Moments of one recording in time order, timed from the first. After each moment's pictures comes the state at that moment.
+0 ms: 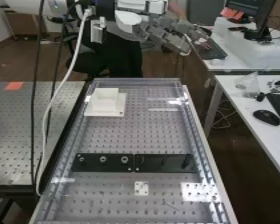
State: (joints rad) arm 1.61 -1.79 -1.47 -3.11 -1.39 -0.71
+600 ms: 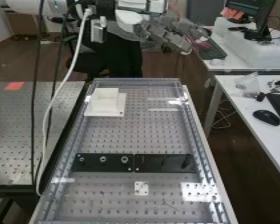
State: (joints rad) arm 1.61 -1.79 -1.47 -3.10 -1.40 -0.71
